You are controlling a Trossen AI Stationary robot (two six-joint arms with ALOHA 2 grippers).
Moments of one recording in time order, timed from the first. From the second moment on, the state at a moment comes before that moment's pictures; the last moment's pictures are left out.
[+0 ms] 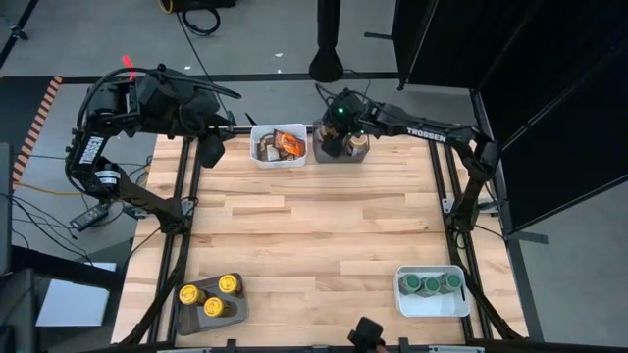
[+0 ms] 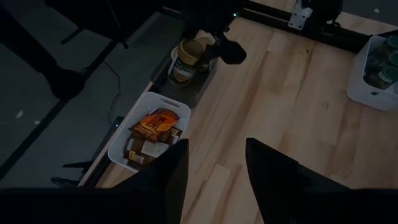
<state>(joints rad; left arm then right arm) 0.30 1.38 2.22 -1.57 -0.15 -0.11 -0.51 1.80 1.54 -0.58 0.10 -0.07</state>
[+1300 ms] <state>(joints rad) 0.30 1.38 2.22 -1.56 -0.17 -0.13 -0.55 1.88 1.45 -0.51 0.06 -0.03</state>
